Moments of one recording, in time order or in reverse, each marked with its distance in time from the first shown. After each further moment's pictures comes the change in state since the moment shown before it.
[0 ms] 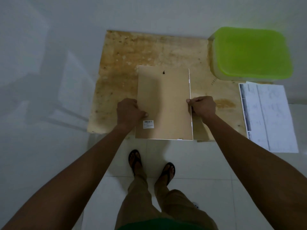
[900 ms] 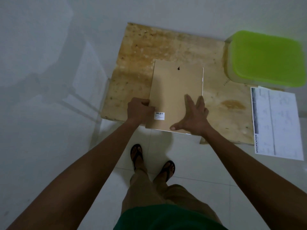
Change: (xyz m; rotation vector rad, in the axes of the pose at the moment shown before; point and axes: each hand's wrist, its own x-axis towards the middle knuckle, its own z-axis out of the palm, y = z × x) left_hand -0.029 -0.020 -0.004 -0.230 -0.017 -0.148; right_hand -0.073 0.013 0.037 -0.616 -0.331 -0.394
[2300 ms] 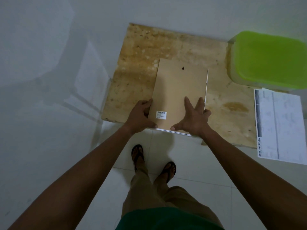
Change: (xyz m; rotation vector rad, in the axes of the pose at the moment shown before) left_hand 0.003 -0.030 -0.002 0.083 -0.266 0.189; right_hand 0.008 -0.010 0.000 -0.133 0.007 0.040
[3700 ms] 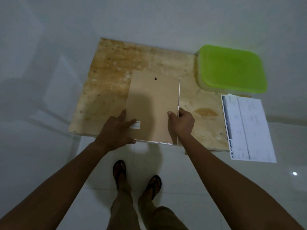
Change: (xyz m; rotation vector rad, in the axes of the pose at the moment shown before) left_hand -0.008 -0.002 0.019 0.626 -0.009 0.274; right_hand 0.006 0.037 -0.008 0.668 0.468 0.232
